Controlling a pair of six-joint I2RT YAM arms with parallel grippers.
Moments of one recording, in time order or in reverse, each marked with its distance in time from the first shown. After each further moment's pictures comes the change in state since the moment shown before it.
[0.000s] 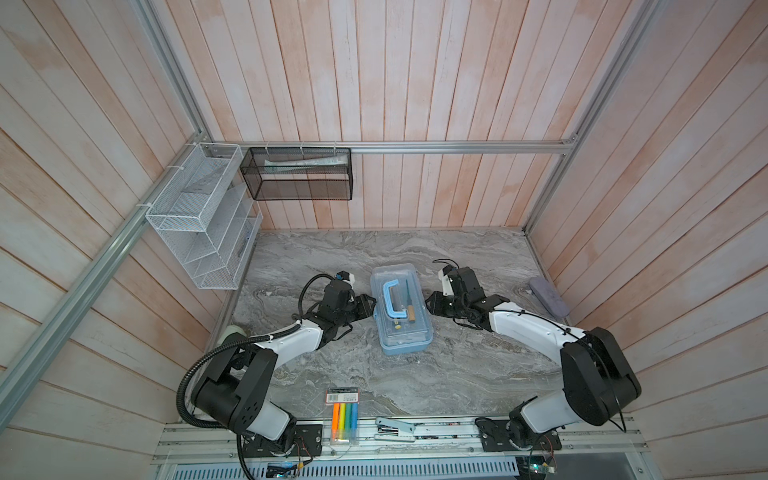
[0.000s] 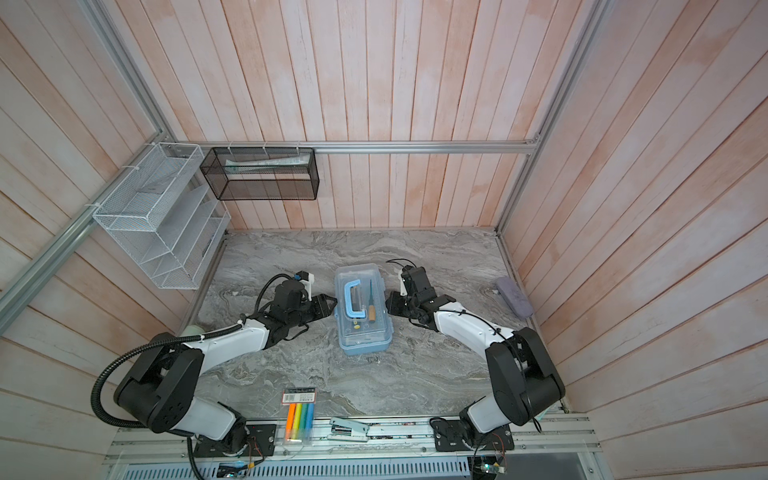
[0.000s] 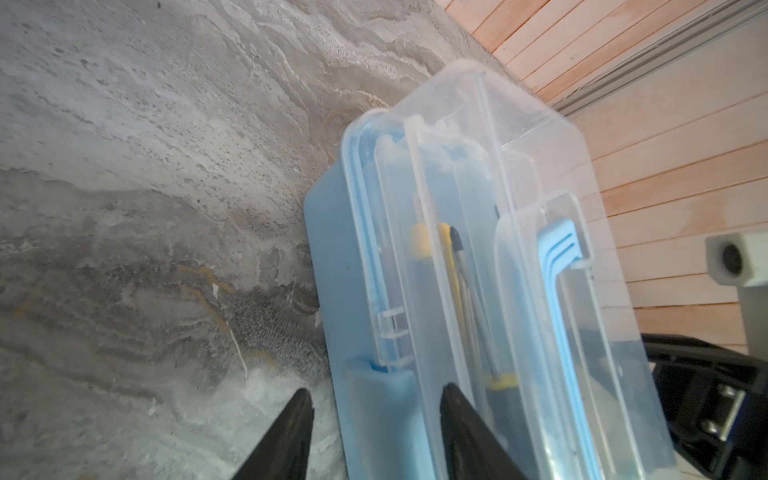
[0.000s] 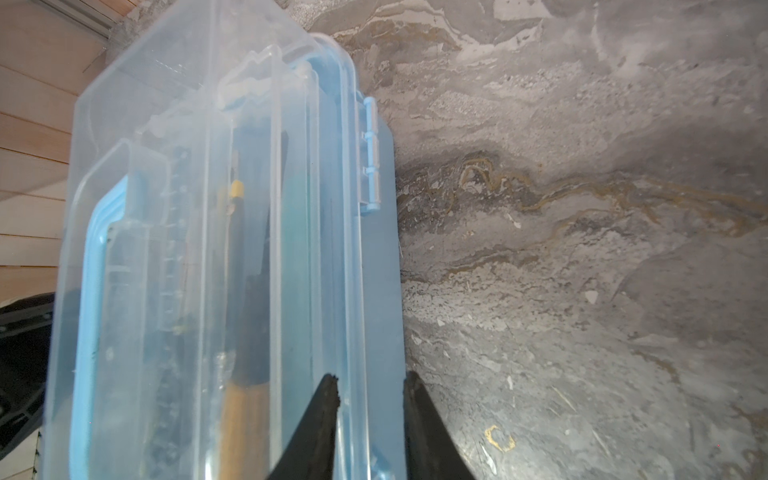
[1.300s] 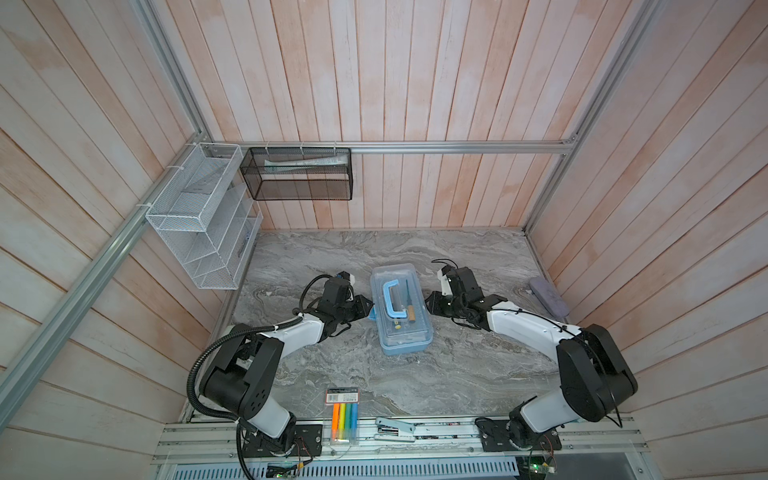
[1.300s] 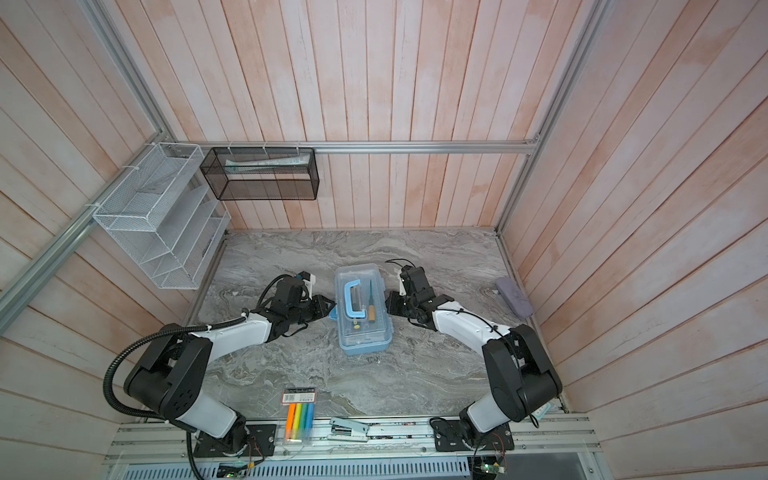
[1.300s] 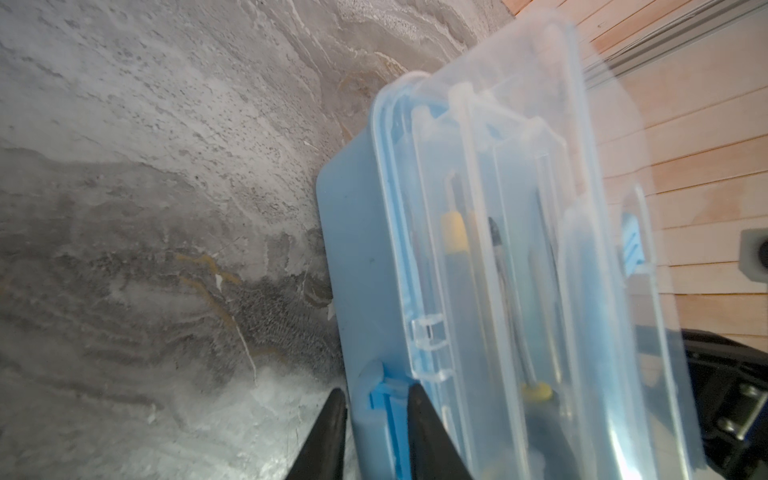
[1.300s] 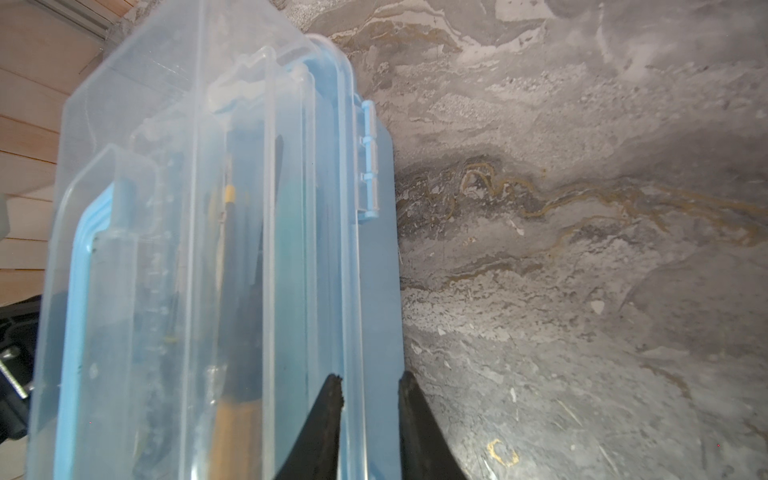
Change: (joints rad) left arm 0.045 0.070 0.045 -0.038 0.090 0.010; right arm 0.002 0.021 0.002 0.022 0.003 0.000
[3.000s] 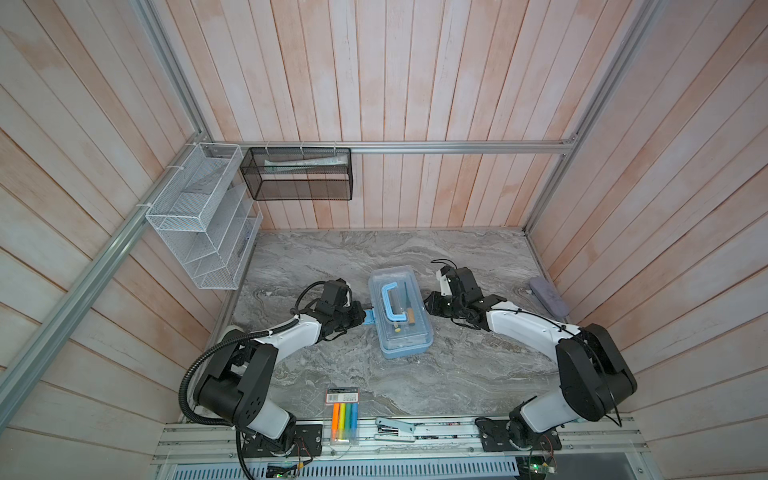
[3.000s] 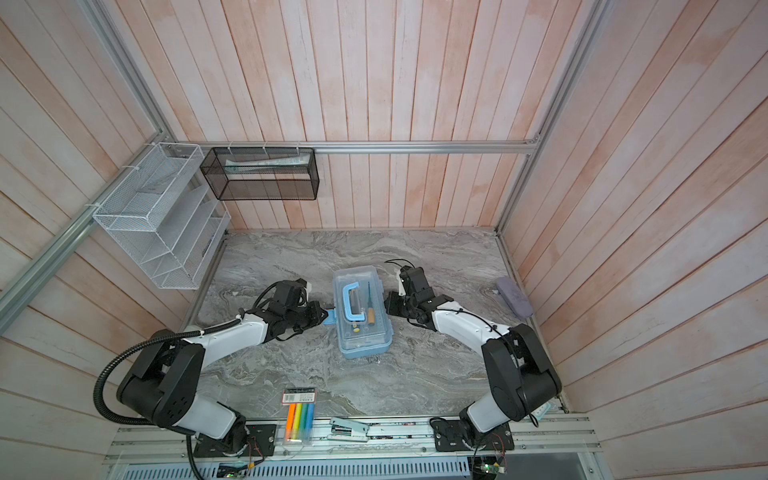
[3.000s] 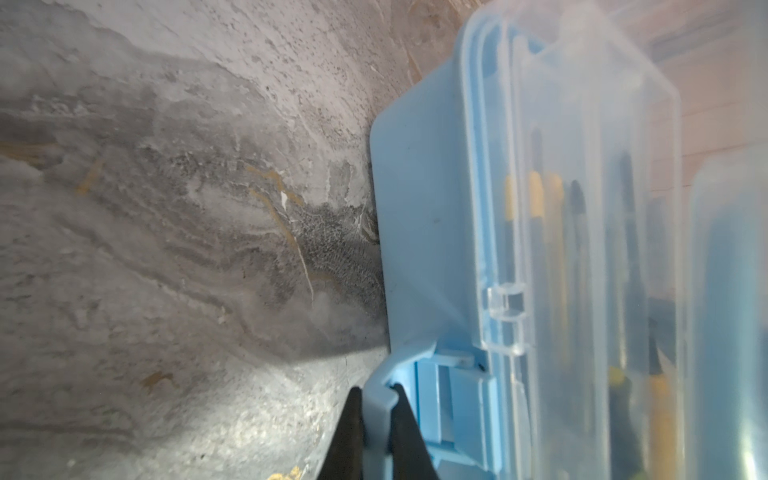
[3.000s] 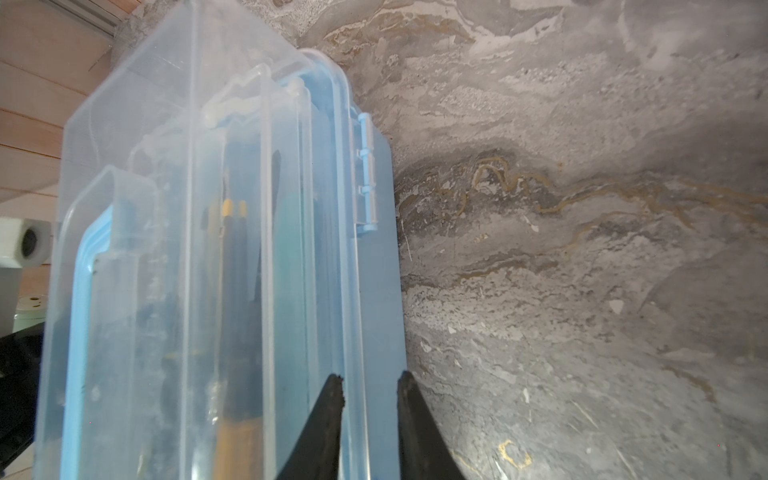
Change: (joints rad) left arm 0.005 -0.055 0.002 -0.203 -0.019 -0.008; right arm 0.002 0.003 -0.001 0.006 -0.019 0.007
